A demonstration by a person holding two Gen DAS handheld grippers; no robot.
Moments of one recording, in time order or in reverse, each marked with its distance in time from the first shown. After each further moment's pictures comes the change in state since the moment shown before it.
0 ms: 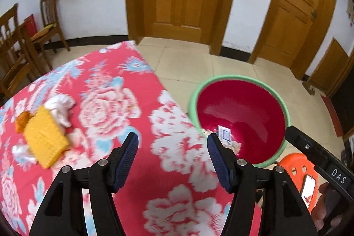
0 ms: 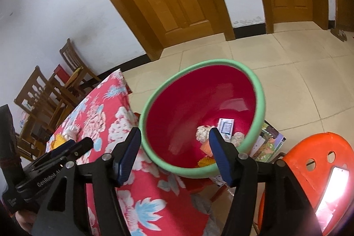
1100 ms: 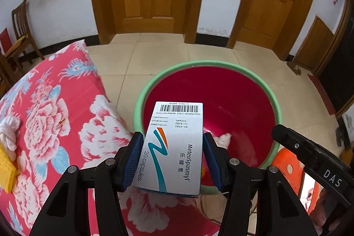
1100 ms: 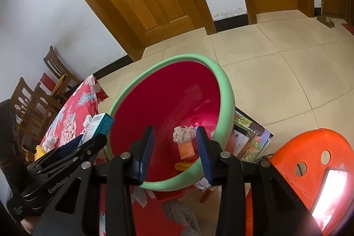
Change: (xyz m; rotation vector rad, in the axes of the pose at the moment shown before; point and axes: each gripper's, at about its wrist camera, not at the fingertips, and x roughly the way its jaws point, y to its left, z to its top) left arm 0.075 -0.080 0.006 0.144 0.068 -0.121; right arm 0.025 -0.061 0.008 0.094 0.015 -0.084
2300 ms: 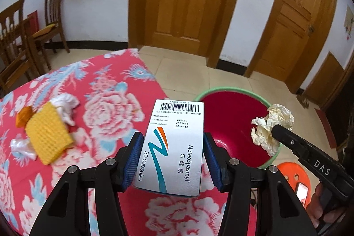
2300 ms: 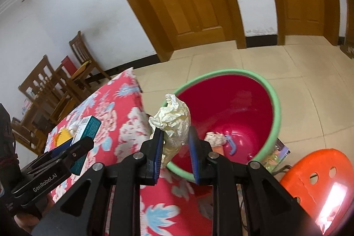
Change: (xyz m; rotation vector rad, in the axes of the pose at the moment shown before) left arm -0.091 0.069 -0.028 -0.168 -0.134 0.065; right arm -0.024 0.080 -0.012 -0.168 -0.036 0.103
